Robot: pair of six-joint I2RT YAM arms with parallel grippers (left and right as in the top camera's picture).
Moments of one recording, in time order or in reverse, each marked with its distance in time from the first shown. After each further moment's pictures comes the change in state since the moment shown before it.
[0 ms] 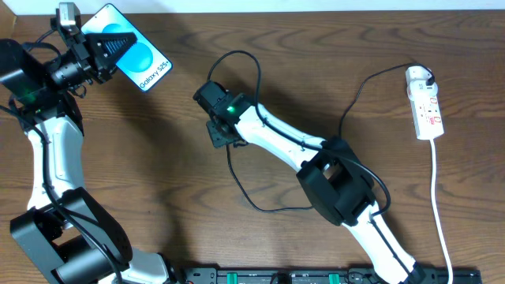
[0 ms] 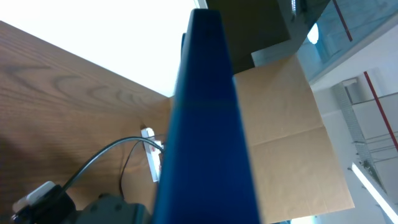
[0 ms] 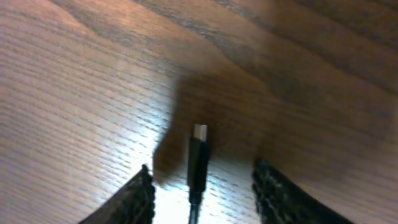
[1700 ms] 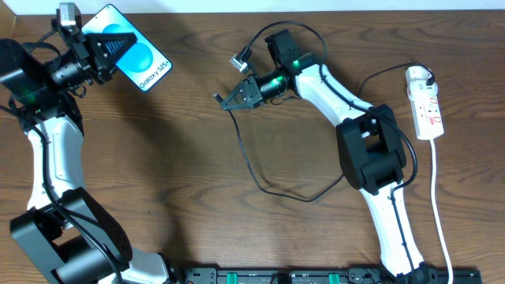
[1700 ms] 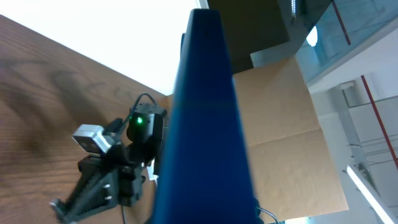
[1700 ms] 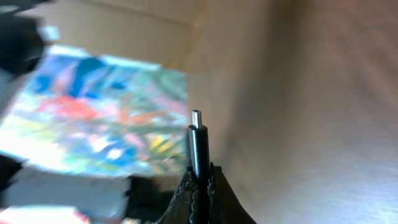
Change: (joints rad) left arm 0.000 0.000 0.000 0.000 0.002 -0.029; right arm -0.364 0.056 0.038 0.201 -1.408 -0.267
